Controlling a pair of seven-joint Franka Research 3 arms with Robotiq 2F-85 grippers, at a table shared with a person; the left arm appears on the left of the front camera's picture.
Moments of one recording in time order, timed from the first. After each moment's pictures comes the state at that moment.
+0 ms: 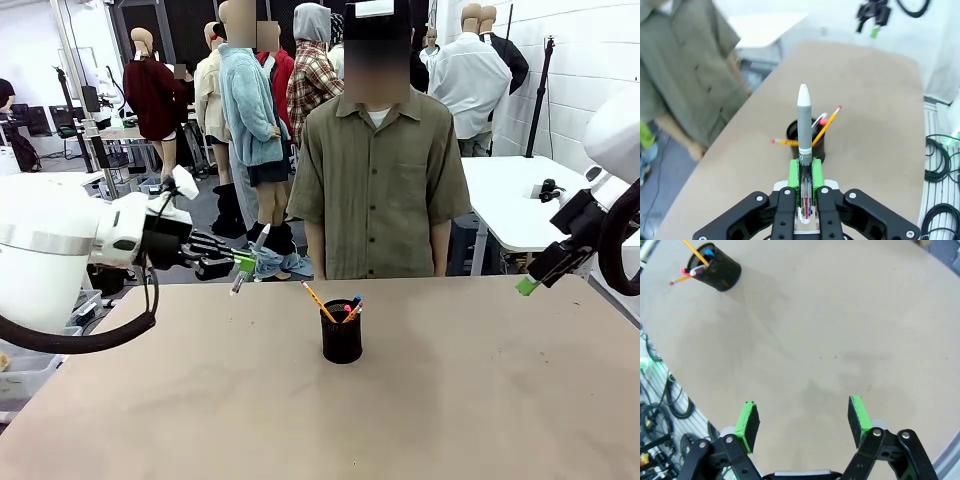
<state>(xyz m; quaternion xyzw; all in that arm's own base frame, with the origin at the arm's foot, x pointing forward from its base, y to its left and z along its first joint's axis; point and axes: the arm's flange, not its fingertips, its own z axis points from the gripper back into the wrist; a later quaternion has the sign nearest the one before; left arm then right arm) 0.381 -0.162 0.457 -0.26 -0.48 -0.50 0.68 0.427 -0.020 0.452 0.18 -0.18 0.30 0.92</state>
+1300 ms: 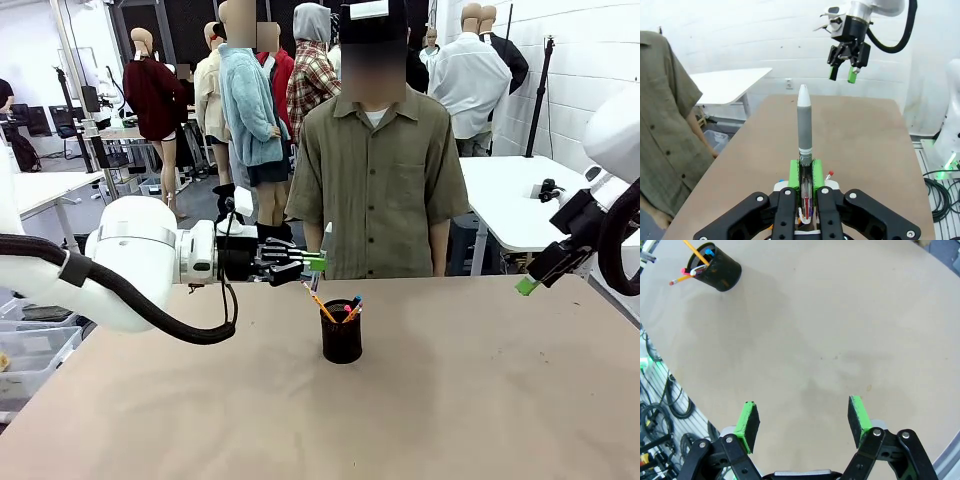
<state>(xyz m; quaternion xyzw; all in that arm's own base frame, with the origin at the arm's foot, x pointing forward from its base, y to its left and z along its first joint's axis) 0.444 -0.256 0.396 -0.38 -0.51 -0.50 0.58 0.427 -0.020 0.452 0.18 -0.18 0.30 0.92</state>
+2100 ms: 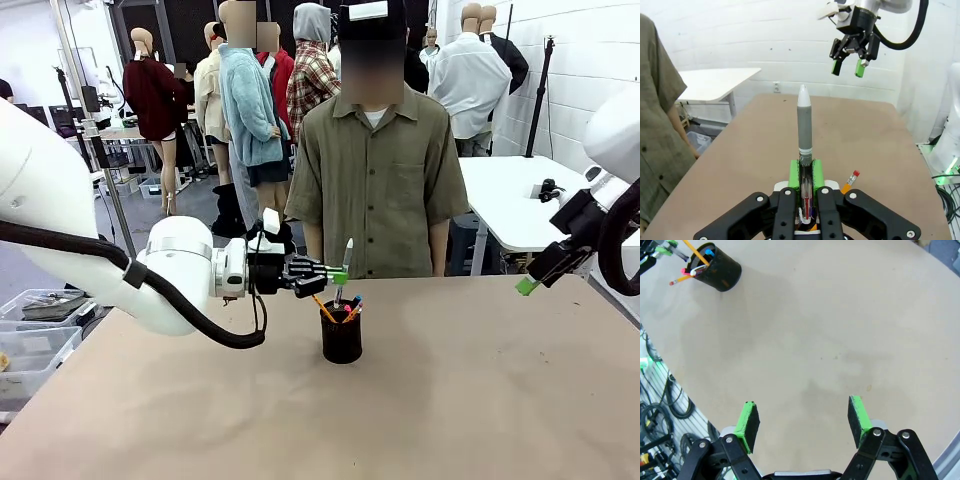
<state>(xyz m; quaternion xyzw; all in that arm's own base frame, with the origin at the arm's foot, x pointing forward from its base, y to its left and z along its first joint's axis) 0.491 -0.291 0.339 -0.42 -0.49 -0.49 0.58 0.427 -0.020 0.452 0.18 -0.18 0.30 0.92</state>
